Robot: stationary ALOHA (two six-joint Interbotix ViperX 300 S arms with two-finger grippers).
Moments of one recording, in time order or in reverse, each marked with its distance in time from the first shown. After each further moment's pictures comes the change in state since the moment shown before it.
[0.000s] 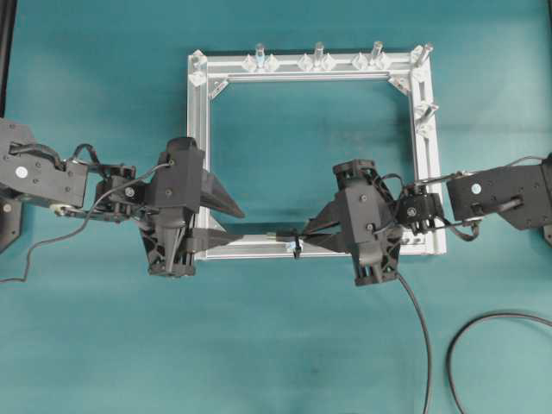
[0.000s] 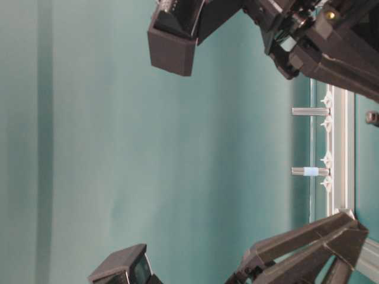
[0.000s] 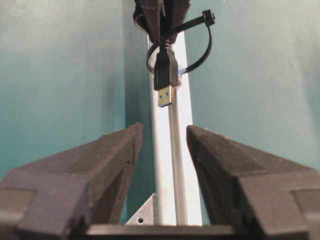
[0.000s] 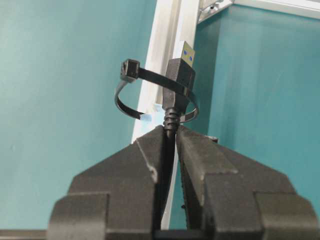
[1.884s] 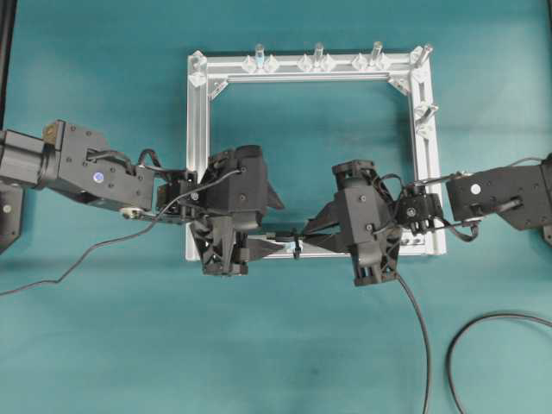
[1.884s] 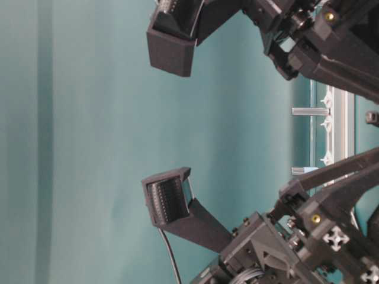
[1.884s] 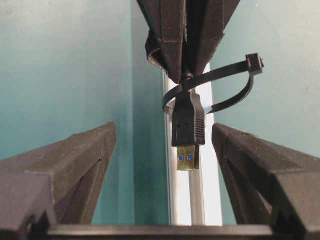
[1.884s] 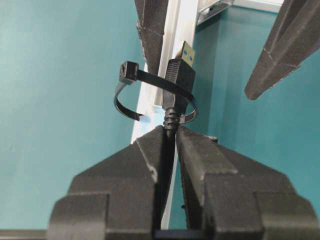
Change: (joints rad) left arm 0.029 0.233 -0.196 0.006 0.049 0.006; right arm 0.000 0.002 -0.002 0.000 0.000 0.000
